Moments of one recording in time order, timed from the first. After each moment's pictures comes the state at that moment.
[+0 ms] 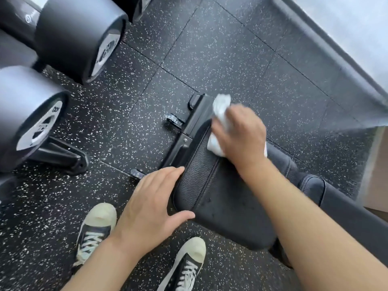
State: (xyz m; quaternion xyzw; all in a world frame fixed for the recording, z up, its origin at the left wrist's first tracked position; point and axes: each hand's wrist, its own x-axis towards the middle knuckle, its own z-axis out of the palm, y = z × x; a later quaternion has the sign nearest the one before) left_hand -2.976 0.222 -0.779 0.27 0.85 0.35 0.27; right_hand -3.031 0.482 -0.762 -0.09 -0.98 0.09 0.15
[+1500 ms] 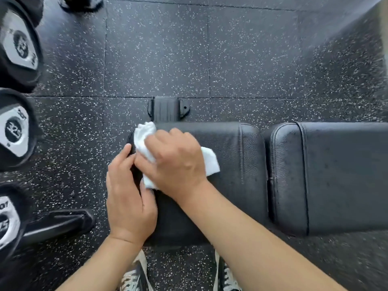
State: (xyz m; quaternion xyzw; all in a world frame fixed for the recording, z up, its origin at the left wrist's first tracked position) left_hand -3.005 0.332 -0.788 0.29 0.88 0.36 0.12; right_hand -2.976 0.473 -0.781 -0.24 -0.93 0.16 0.23
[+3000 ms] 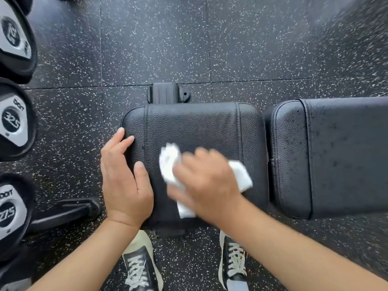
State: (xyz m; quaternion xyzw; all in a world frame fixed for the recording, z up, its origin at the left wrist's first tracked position) left_hand -3.006 0.329 -0.797 0.32 0.87 0.37 0.08; right_hand -2.877 0.469 -0.780 -0.14 -0.96 0.16 0.18
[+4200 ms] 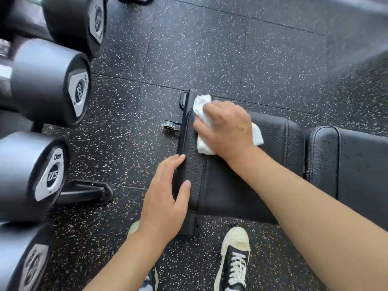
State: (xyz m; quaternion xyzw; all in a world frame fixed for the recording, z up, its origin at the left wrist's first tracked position) left_hand -2.989 0.250 -0.768 0.22 0.82 0.44 0.29; right_hand -2.999 0.474 -0.767 -0.19 -0.96 0.11 0.16
